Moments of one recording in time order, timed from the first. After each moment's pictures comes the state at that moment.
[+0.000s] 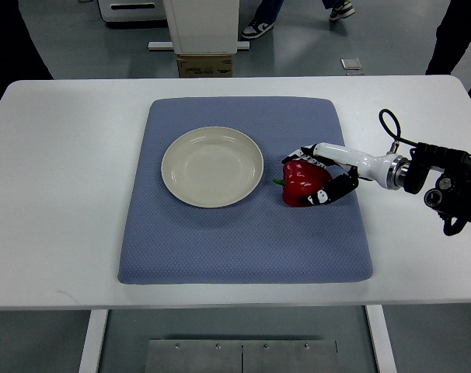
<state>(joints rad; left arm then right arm) -0.04 0.00 -0.22 -0.22 0.02 0.07 -0.05 1.09 -0.50 -0.05 1.08 -0.89 0.06 0.29</state>
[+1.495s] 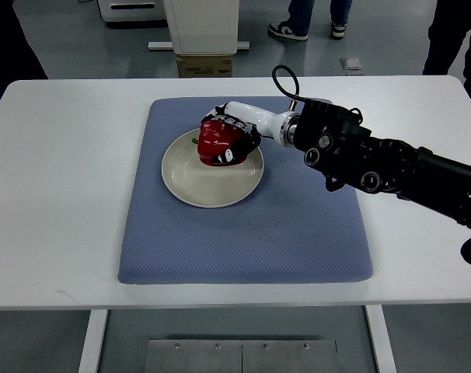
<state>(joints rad) -0.04 0.00 -0.22 -0.22 0.02 0.07 -0.05 1.26 0.00 -0.02 0.72 -0.85 0.03 0.06</state>
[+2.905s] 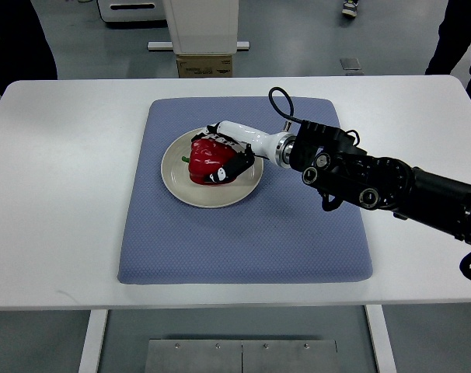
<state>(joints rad) -0.04 0.00 -0.22 -0.22 0.02 0.07 -0.05 1.21 0.00 -0.02 0.76 -0.81 0.02 0.12</state>
